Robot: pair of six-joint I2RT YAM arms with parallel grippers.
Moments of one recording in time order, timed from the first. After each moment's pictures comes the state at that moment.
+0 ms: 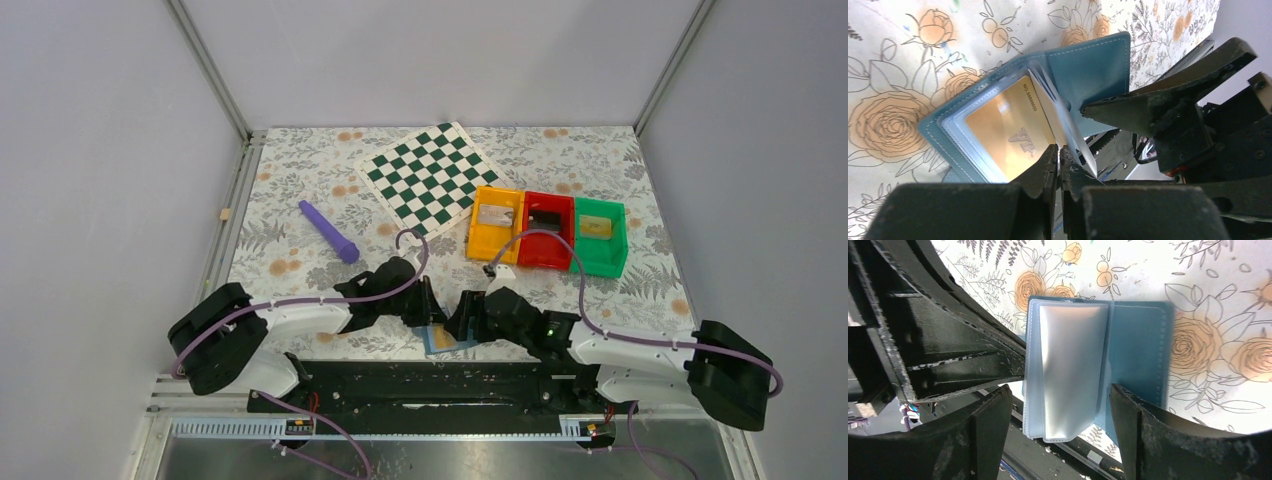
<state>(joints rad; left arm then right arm) -0.91 1.39 0.55 0.13 0.25 -0.99 1.08 1.10 0.37 0.04 0.16 0.93</state>
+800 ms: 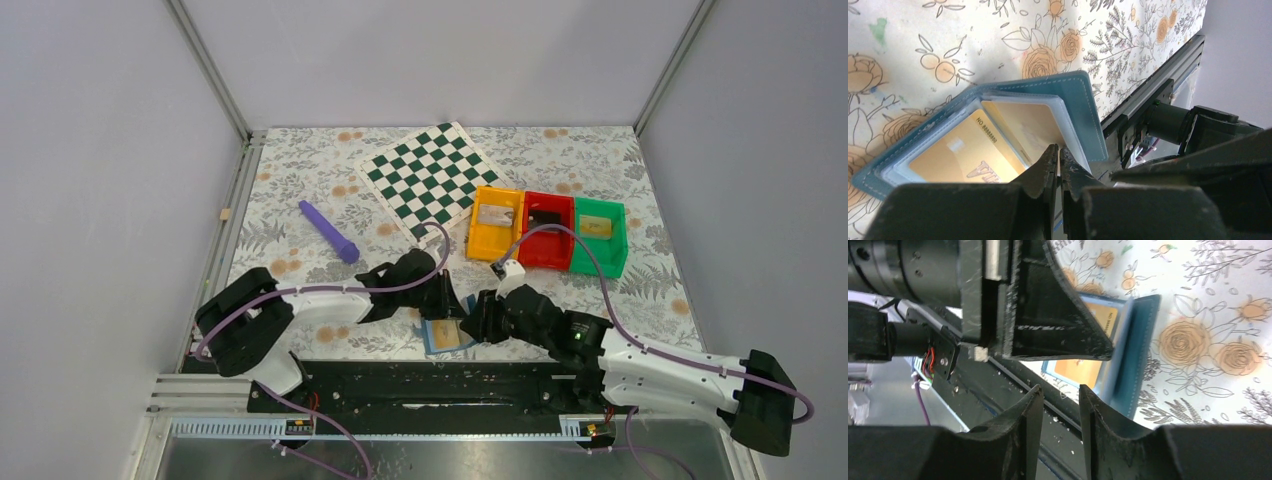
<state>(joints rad) -0.95 1.53 0.69 0.15 0.27 -0.99 1.07 0.81 0.42 -0.20 0.13 0.79</state>
